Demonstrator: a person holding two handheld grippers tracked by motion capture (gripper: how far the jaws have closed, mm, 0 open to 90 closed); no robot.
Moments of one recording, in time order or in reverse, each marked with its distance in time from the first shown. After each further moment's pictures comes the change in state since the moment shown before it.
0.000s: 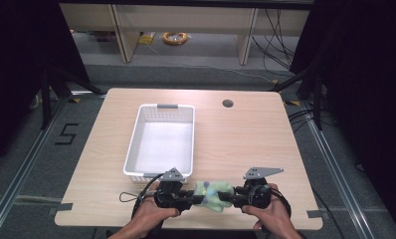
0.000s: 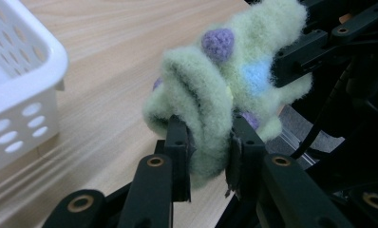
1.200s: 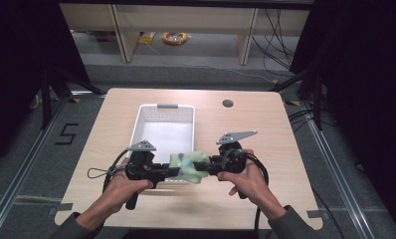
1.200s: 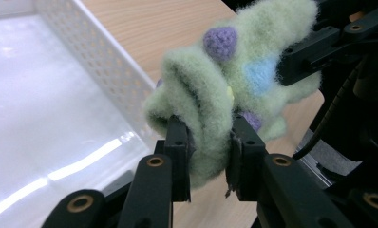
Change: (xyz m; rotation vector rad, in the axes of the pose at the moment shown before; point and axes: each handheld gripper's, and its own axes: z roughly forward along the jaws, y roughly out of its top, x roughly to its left) left arm 0.042 0.047 -0.073 -0.061 0.096 -0.040; right arm 0.022 0.103 0.031 0.003 0.024 -0.099
